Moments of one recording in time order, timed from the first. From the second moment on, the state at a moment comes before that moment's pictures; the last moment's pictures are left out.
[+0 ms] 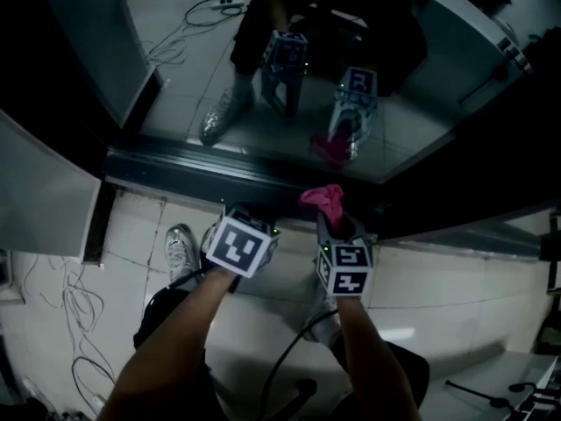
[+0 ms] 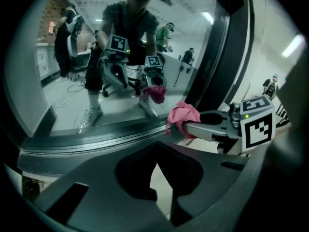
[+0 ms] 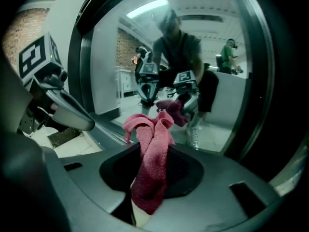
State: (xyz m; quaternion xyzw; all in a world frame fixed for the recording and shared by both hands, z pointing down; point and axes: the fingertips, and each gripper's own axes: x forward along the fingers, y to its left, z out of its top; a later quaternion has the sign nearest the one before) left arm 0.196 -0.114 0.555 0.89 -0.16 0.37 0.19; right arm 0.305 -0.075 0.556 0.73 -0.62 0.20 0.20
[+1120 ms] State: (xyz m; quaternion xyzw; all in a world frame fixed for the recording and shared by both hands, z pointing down) left arm 0.240 -0.077 0.569 0.89 -0.13 0.40 0.19; right arm 0.501 0.003 0.529 0.92 -0.31 0.23 -0.02
